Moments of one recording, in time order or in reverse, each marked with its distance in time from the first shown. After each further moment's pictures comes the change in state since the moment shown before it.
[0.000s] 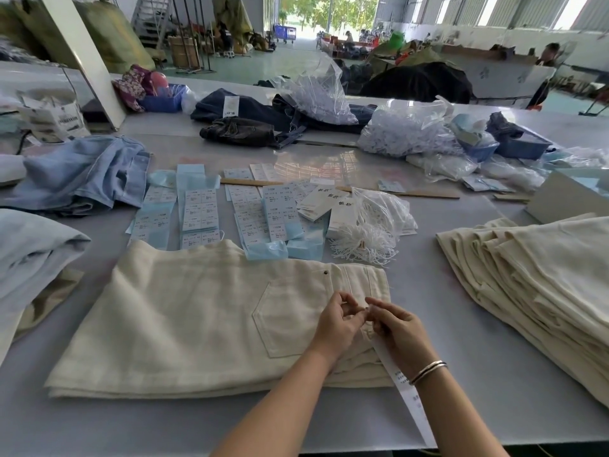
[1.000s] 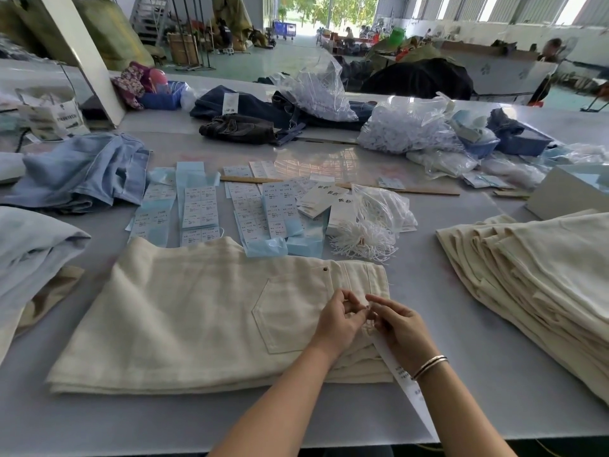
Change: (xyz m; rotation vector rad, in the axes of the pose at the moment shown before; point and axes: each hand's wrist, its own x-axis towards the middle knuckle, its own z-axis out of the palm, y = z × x) left_hand 0.003 -0.004 0.001 0.085 -0.001 0.029; right_hand -0.002 -0.003 -0.002 -0.013 0.000 0.018
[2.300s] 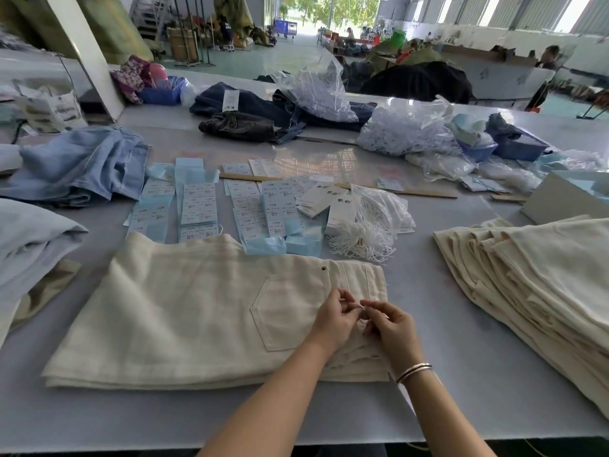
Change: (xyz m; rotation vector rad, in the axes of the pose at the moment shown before) left_hand 0.006 -0.004 -0.006 0.181 0.007 -0.048; right_hand -0.003 0.013 0.010 -0.305 0.128 -0.182
